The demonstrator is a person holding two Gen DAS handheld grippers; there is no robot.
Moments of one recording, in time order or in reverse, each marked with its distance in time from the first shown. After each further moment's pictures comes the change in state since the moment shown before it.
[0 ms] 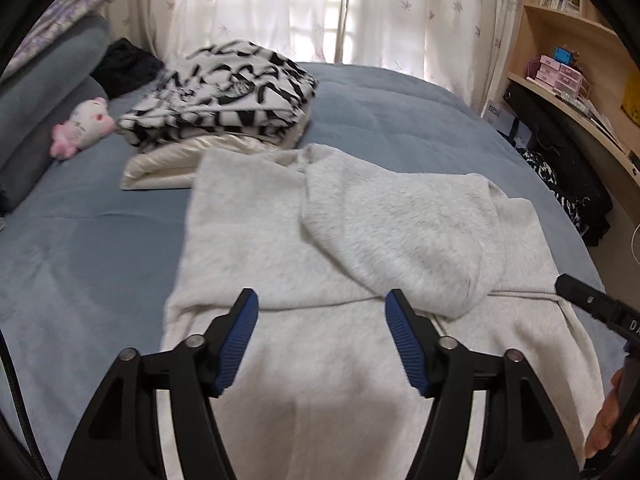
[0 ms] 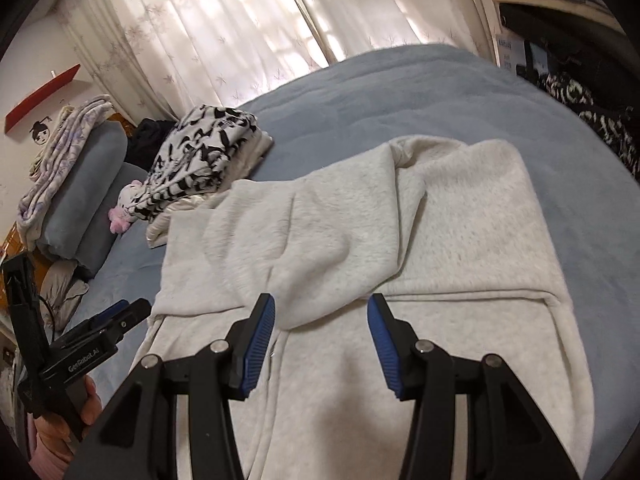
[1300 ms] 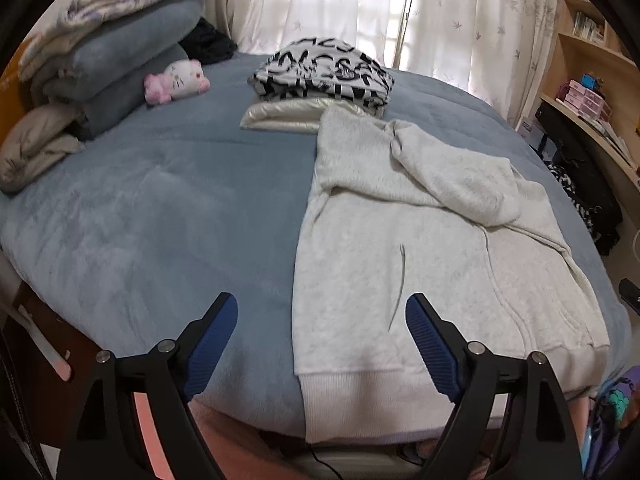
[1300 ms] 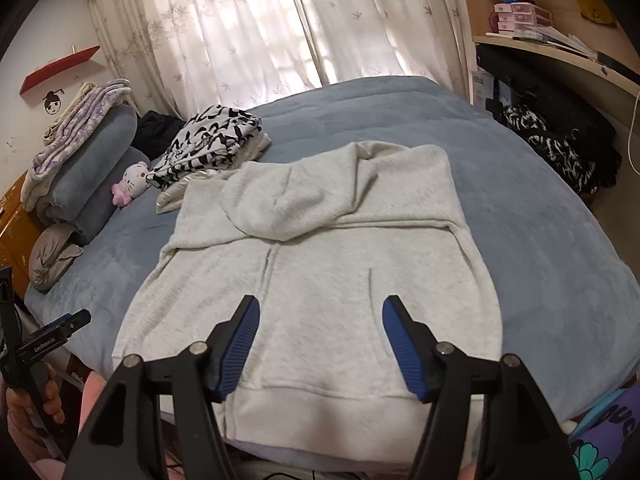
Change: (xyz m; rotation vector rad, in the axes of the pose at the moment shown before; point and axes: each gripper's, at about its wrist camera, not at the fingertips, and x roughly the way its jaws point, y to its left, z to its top) left arm -0.133 0.106 -0.133 -0.131 0.015 0.077; right arm -0.136 0.004 -0.104 -0.084 -0.066 -0.114
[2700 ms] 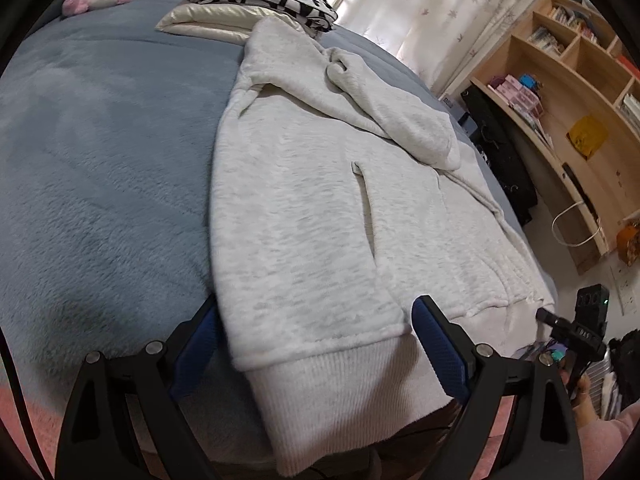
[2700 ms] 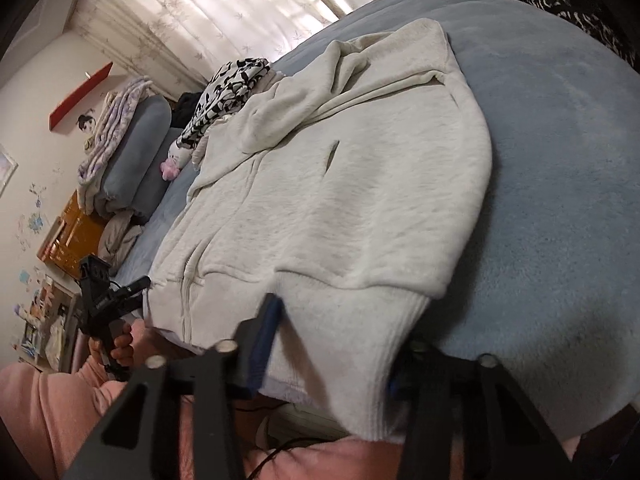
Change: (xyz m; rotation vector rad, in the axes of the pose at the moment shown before) left arm 0.107 0.024 -0.042 -0.035 0.157 -0.427; right arm 0.054 -0.117 -0.084 0.167 0.212 0.370
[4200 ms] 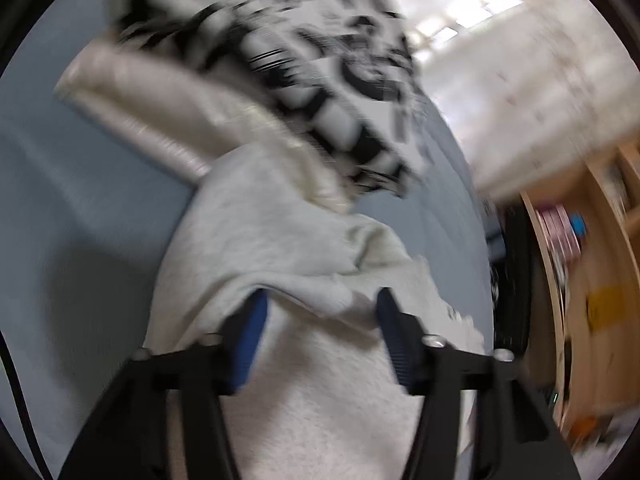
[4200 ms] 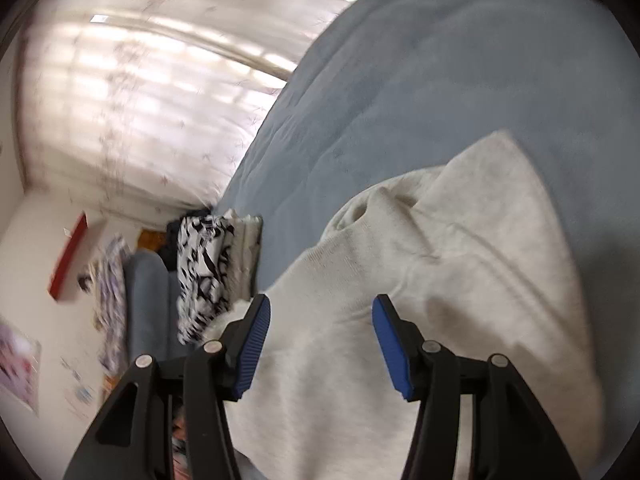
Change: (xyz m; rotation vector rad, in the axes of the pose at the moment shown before) left arm 0.148 0.026 0.319 -0.340 -0.032 -0.052; right arm 0.122 -0.055 0.309 0.357 -0.159 0.105
